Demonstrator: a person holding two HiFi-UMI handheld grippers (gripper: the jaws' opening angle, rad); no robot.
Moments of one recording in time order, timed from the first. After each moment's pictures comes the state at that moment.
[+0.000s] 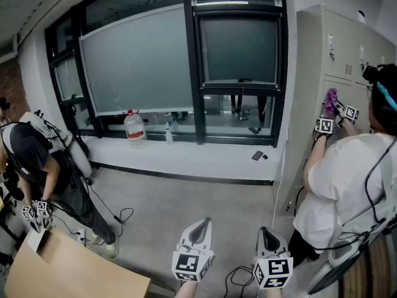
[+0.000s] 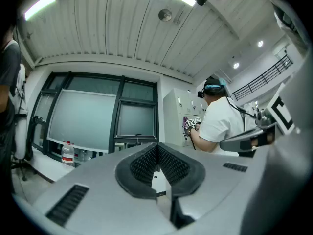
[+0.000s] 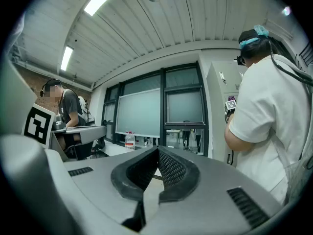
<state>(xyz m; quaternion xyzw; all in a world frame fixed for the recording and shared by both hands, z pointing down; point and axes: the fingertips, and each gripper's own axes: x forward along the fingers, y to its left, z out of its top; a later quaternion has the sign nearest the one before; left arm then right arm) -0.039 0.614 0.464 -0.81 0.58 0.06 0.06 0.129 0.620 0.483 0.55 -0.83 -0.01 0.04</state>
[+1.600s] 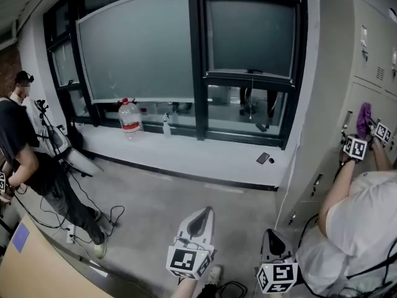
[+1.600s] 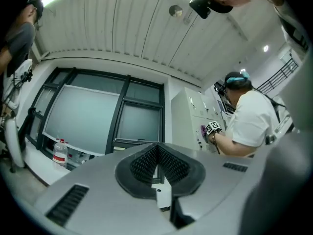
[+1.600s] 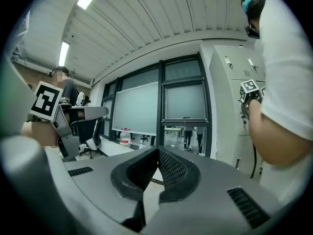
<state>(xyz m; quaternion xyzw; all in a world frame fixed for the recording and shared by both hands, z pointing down) -0.033 0.426 0.442 -0.80 0.59 0.12 0.07 0.151 0.434 0.513 0.55 -0.84 -0.01 0.04</state>
